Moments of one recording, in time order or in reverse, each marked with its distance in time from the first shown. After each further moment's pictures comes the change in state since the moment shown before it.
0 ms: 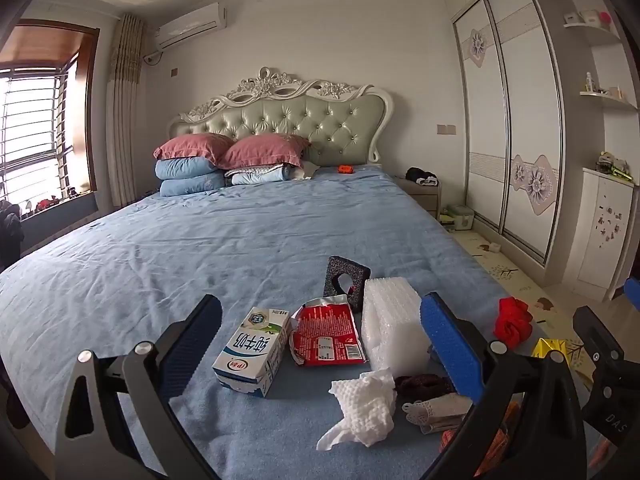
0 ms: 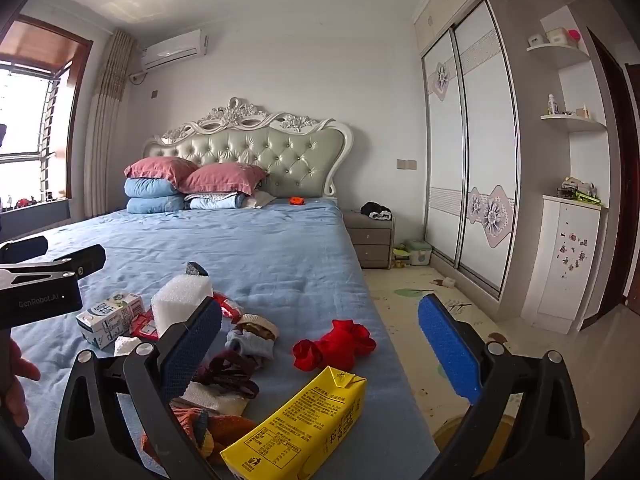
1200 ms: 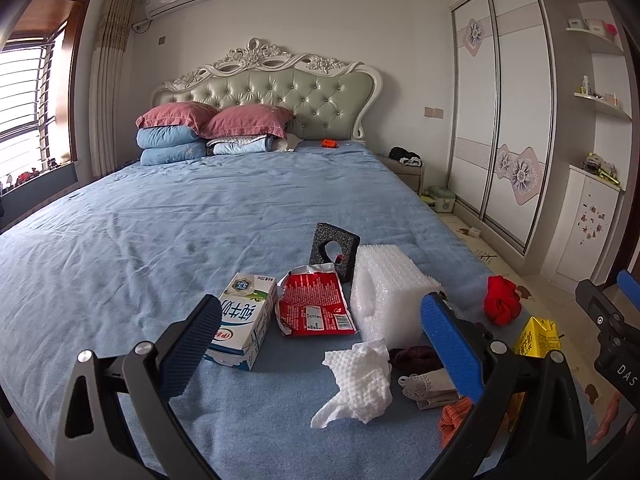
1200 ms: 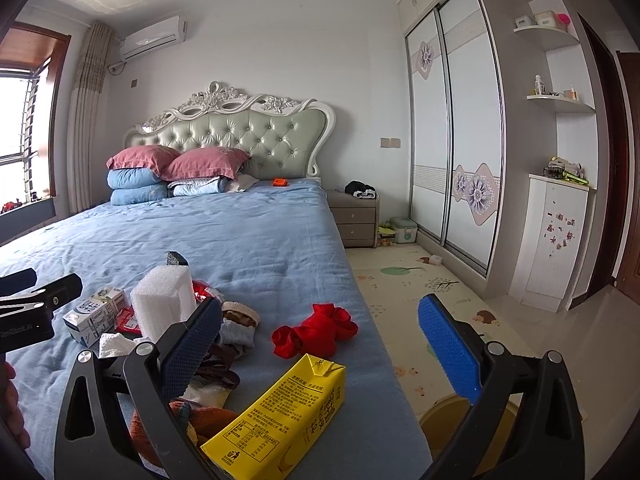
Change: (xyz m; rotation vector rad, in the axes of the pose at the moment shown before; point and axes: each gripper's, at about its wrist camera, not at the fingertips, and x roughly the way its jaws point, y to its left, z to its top) left arm 0.013 0.015 -0.016 -0.063 0.127 -0.120; right arm 0.007 -0.018 0.000 0.076 0.085 -0.043
